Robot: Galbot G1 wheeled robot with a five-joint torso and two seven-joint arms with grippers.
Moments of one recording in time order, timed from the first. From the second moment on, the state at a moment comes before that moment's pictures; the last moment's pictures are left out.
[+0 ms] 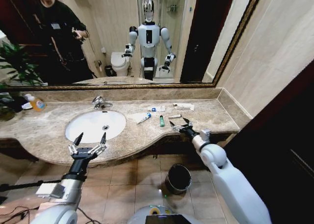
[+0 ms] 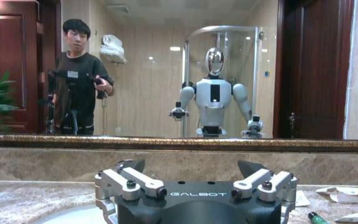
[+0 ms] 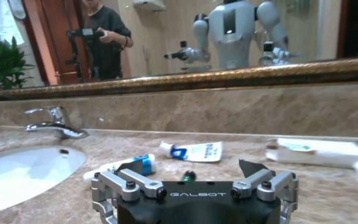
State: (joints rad) left arm 1.84 -1.36 -0.82 -2.47 -0.37 0.04 0.05; right arm -1.03 1.13 0.28 1.90 0.53 -0.35 -0.04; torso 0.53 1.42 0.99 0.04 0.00
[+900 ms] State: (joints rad) left arm 1.84 -1.36 -0.82 -2.47 -0.37 0.04 0.05; right arm -0.81 1.25 0.11 1.70 0.54 -0.45 0.16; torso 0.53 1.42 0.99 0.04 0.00
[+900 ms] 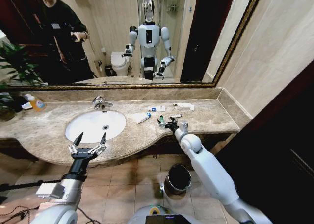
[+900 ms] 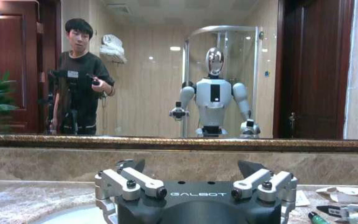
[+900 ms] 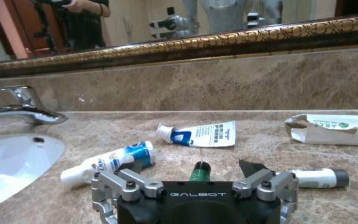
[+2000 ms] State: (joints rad) left arm 1.84 -1.36 -0.82 -2.47 -0.37 0.04 0.05; right arm -0.72 1.35 0.07 1.56 0.54 -0.49 0.35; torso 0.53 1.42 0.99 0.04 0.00
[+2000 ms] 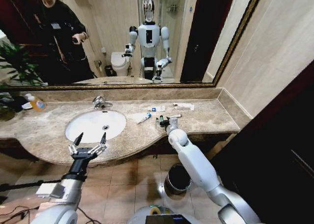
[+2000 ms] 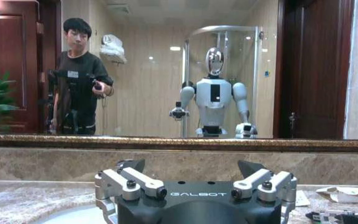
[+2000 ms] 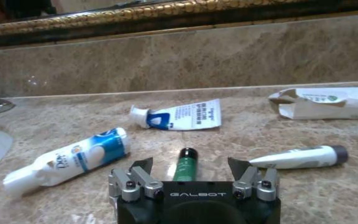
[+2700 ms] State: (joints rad) left arm 1.84 -1.36 -0.82 -2.47 -0.37 0.04 0.05; right arm -0.75 1.35 0.09 1.55 0.53 -0.47 0.31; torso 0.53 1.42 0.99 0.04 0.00
